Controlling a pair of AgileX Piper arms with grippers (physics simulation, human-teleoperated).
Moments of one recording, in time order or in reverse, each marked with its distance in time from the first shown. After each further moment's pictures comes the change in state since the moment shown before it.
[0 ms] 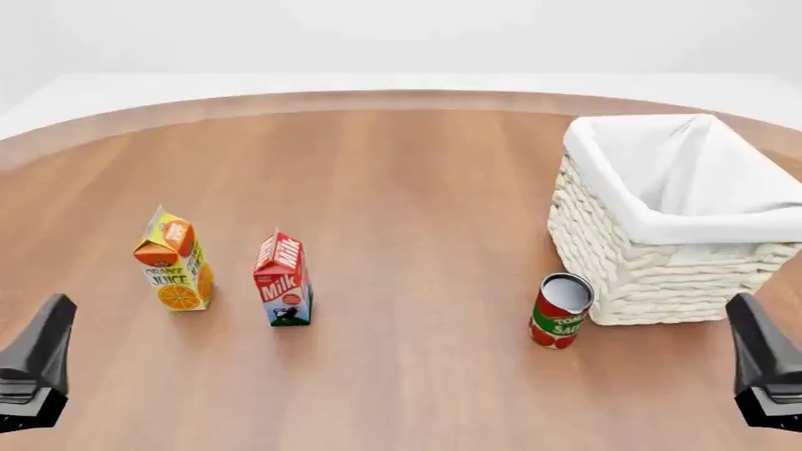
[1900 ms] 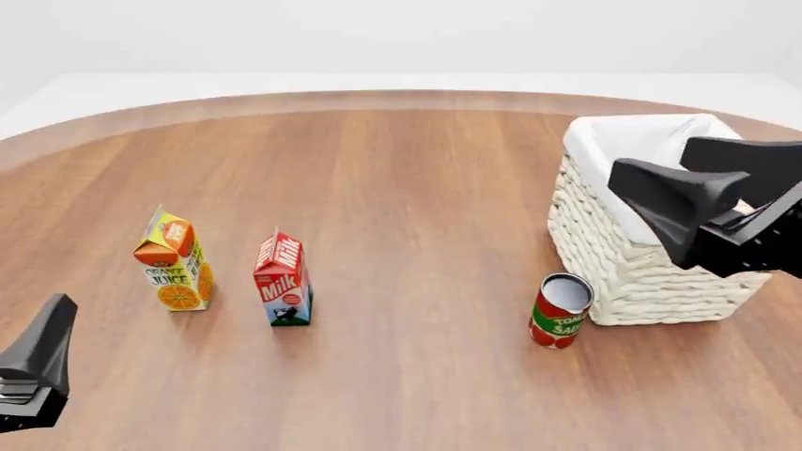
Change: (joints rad) left arm 0.000 0.000 0.000 0.000 0.000; right arm 0.503 0.612 -0.625 0.257 0.068
